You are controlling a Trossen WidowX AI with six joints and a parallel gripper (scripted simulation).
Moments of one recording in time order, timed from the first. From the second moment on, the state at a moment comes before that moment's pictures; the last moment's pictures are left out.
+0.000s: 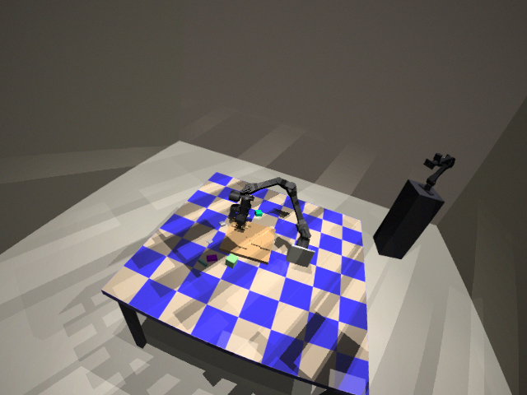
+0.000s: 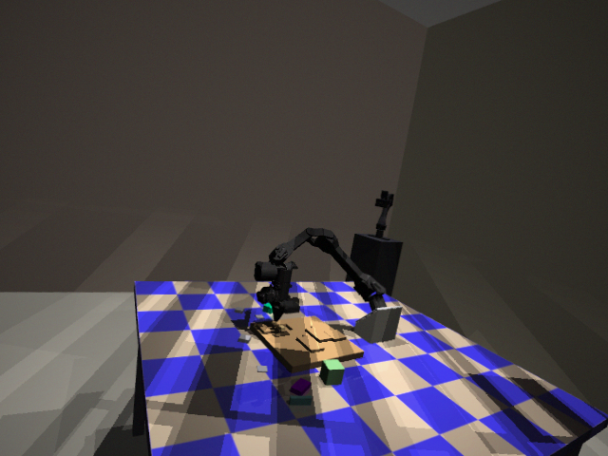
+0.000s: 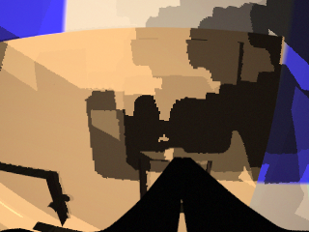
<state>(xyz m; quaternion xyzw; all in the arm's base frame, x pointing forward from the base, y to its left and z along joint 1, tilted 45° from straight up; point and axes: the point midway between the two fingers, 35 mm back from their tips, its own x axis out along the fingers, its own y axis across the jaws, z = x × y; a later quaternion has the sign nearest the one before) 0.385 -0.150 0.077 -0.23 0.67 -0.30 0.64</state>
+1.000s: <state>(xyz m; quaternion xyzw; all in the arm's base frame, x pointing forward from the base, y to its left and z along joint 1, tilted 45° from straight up) 0.341 -0.101 0.078 -0.37 0.72 -0.14 0.57</state>
